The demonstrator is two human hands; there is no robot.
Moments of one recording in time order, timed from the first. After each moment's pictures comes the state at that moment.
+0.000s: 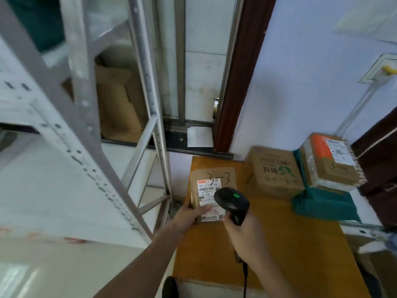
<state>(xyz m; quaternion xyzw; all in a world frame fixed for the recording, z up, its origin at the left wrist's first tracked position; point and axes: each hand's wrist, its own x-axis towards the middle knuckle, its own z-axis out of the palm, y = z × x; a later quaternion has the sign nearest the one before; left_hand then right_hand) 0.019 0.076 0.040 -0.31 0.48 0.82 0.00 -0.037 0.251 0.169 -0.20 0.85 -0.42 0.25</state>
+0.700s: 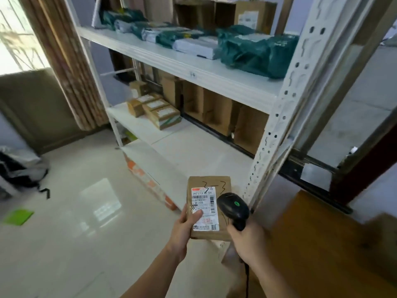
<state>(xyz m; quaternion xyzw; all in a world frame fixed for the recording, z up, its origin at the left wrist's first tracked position) 0.378 0.083 0.093 -0.45 0.39 0.71 -0.37 0.216 0.164 0.198 -0.44 0.76 -0.35 0.32</state>
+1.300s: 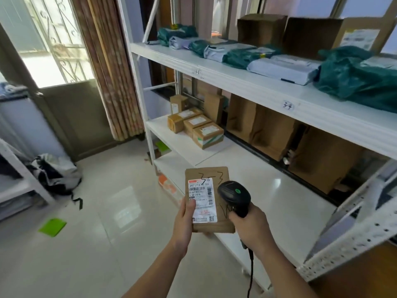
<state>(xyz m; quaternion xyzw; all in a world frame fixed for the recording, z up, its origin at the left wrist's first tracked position) 0.574 -0.113 0.121 -0.48 0.38 0.63 -0.47 0.405 -0.061 0.224 -0.49 0.71 -0.37 0.35</state>
